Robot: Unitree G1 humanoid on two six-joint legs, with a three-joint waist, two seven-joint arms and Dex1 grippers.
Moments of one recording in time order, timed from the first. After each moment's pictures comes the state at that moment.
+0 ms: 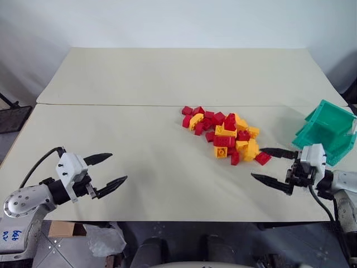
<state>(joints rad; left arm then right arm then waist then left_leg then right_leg) 0.10 0.71 0.35 -0.25 -0.47 0.17 -0.92 -0.10 -0.77 -0.24 0.12 0.49 -0.05 1.27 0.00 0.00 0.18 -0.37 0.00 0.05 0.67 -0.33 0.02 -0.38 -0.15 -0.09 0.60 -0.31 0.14</state>
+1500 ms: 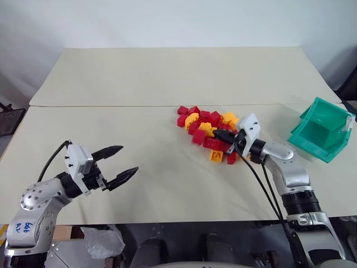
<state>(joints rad) 0.06 0.64 0.31 -0.31 -0.58 0.27 -0.85 -0.51 -0.48 0.04 0.22 0.26 0.16 0.89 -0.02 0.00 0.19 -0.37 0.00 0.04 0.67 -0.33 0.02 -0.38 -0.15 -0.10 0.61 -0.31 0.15</state>
